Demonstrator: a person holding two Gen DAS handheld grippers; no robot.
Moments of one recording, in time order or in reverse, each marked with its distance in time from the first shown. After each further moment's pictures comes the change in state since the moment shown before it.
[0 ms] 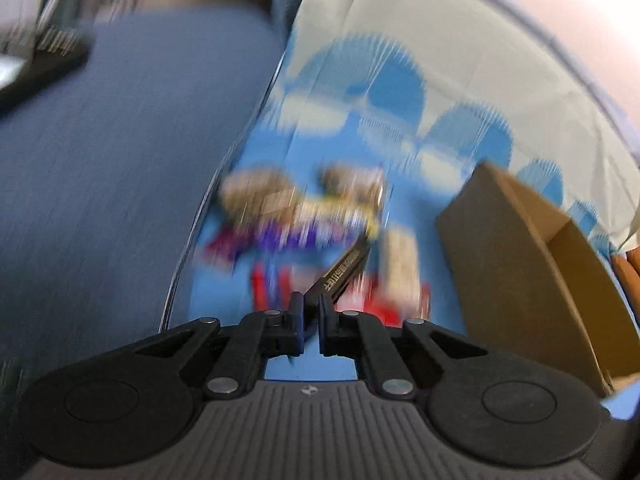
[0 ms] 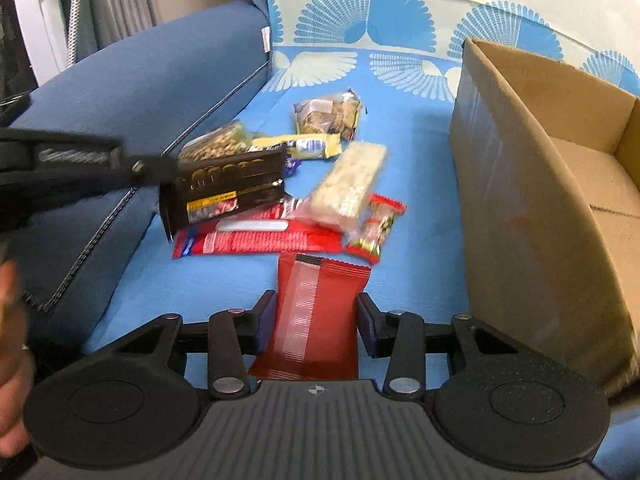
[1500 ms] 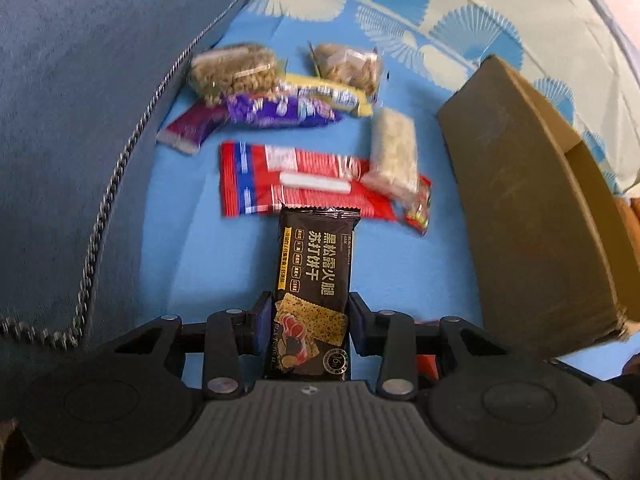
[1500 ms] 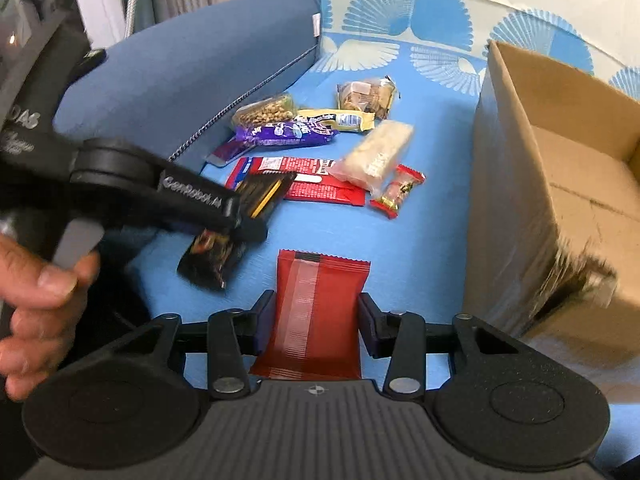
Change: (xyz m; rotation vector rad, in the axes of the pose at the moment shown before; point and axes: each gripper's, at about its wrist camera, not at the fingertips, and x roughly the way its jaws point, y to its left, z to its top) left arm 0.038 -0.020 -0.022 0.035 0.270 0.005; right arm -0.040 -0.008 -0.027 -0.088 0.028 0.119
